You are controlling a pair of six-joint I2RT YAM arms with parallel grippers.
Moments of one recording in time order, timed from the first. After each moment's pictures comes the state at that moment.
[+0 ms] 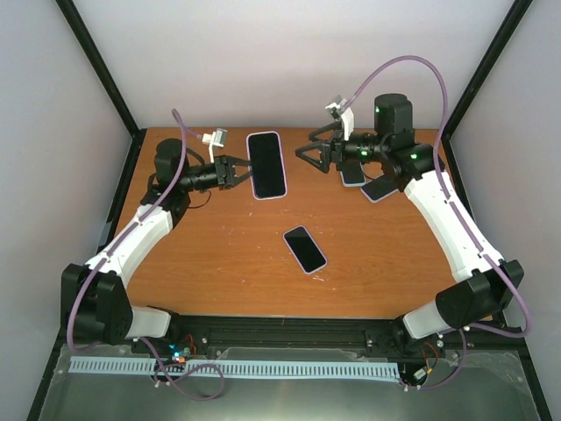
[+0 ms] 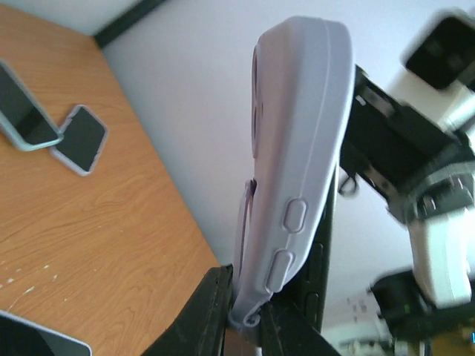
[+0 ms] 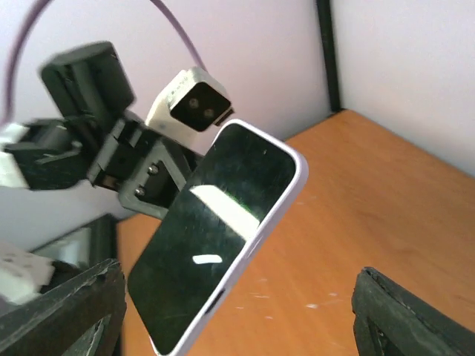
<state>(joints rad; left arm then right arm) -0.24 1.33 1.00 0.28 1.11 -0.92 0.36 1.48 1.62 -0.52 -0.94 0.03</state>
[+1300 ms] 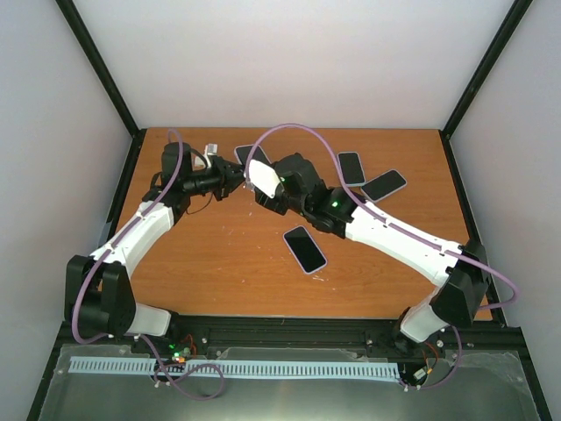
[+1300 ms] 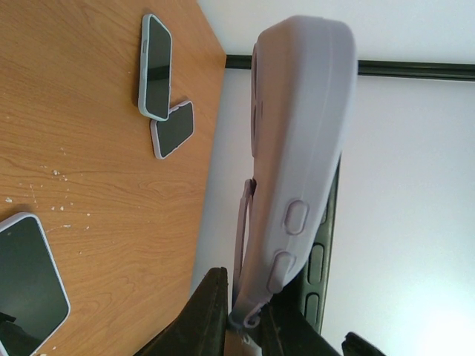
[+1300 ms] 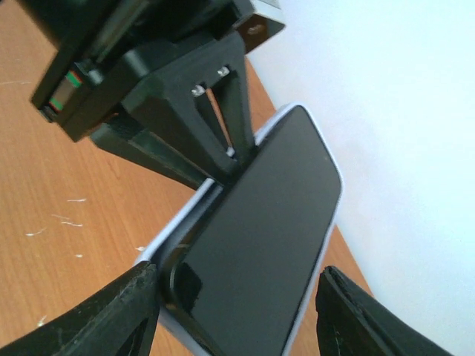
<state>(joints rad) -0.20 1.38 1.00 0.01 0.83 -1.29 0.94 1.54 1.43 -0.37 0.20 -0.52</state>
